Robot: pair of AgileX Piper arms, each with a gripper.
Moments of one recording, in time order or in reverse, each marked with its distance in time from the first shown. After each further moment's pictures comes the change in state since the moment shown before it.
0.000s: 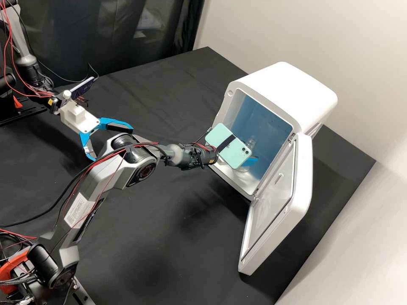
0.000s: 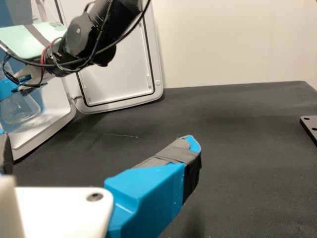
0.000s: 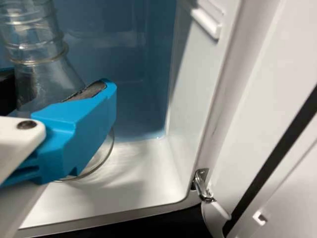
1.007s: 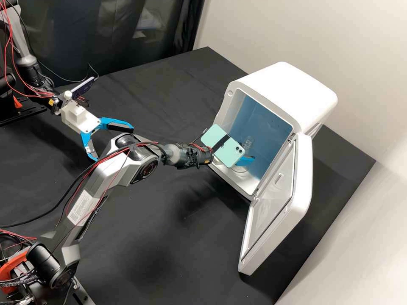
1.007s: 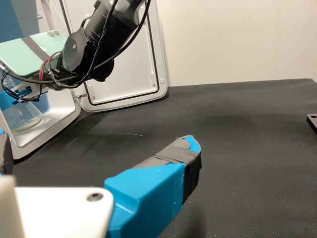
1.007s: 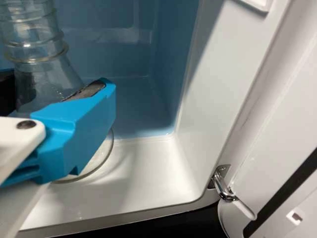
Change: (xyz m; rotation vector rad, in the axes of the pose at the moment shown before) left arm 0.000 0.000 -0.002 0.007 0.017 0.004; right arm 0.009 -0.029 0.004 -0.064 -0.015 0.005
